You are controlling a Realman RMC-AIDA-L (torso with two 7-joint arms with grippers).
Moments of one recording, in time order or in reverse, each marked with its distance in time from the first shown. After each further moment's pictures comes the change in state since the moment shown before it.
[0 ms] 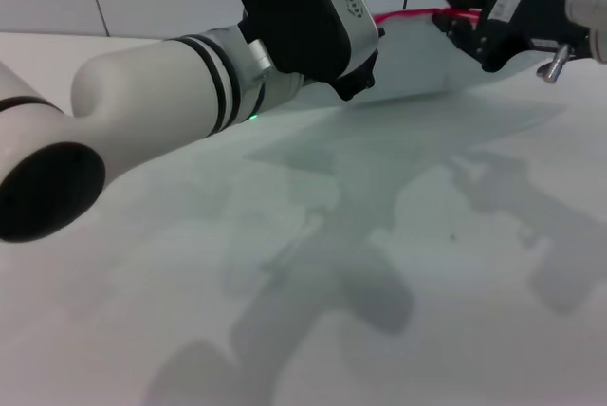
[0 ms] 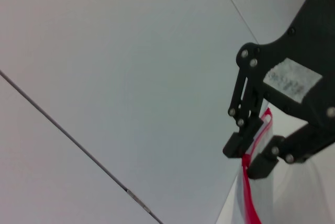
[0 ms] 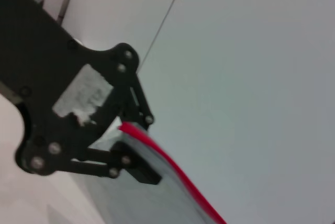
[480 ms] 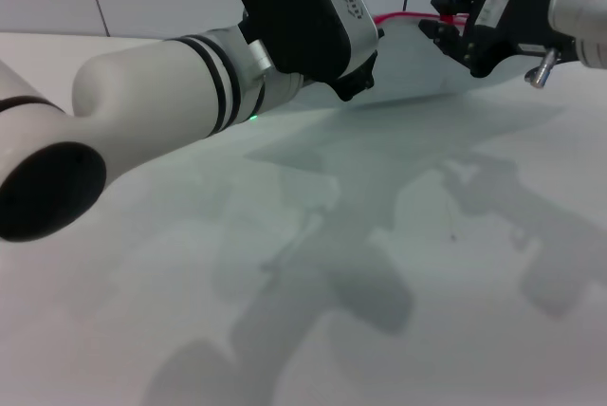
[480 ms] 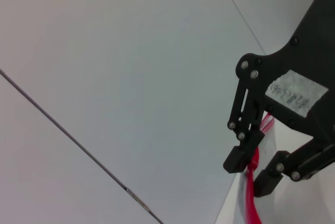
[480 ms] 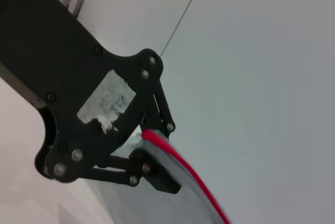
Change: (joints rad) left arm -0.002 0.000 0.000 0.005 0.000 0.000 0.000; right arm 0.008 0.000 -0.032 0.000 -0.006 0.007 0.000
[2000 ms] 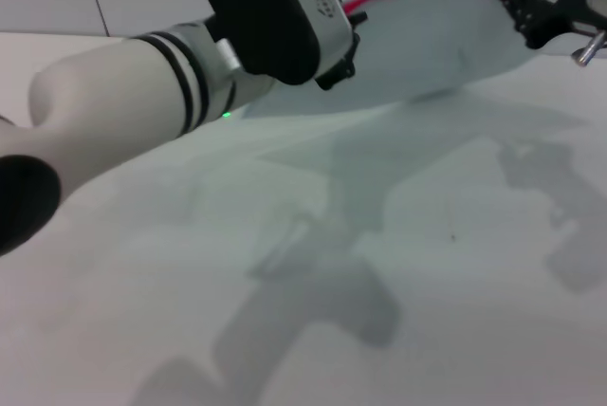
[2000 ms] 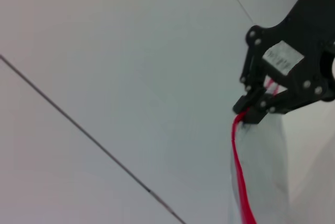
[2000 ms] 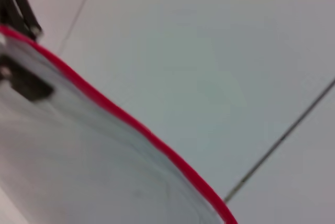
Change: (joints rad) left arm 0.094 0.000 -0.021 -0.108 0.000 -0.001 0.075; right arm -0.068 0.003 0.009 -0.007 -0.090 0.204 0.073
